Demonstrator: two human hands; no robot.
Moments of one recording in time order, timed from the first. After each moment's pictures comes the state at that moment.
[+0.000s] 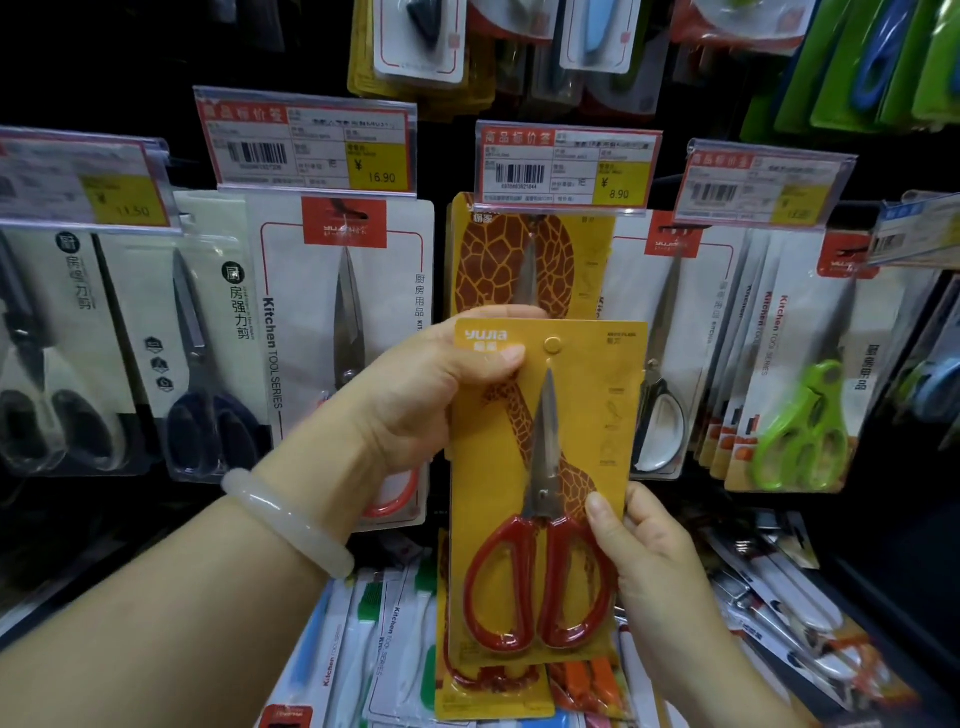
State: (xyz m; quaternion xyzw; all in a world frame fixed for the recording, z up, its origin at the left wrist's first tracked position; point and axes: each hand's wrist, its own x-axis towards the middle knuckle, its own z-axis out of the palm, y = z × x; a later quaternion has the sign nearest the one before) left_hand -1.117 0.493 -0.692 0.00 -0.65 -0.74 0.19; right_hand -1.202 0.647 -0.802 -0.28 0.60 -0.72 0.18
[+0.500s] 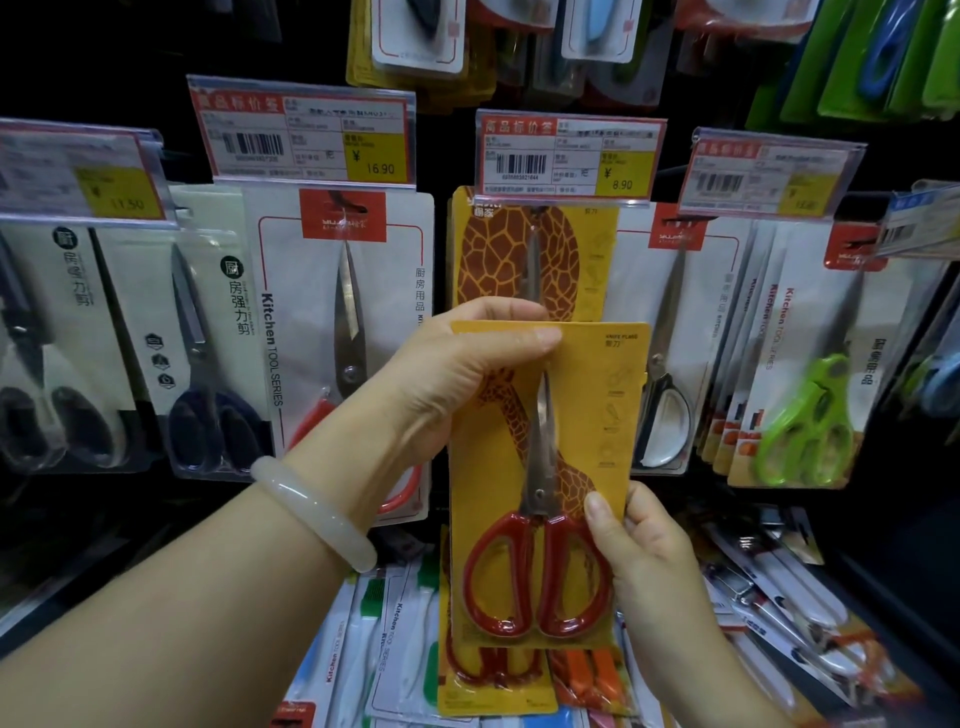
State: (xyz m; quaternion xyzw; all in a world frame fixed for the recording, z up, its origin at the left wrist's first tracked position) left_hand -1.124 0.501 -0.689 0.04 -0.68 -0.68 0.26; right_hand -1.198 0.643 -0.807 -0.27 0.63 -0.71 0.15
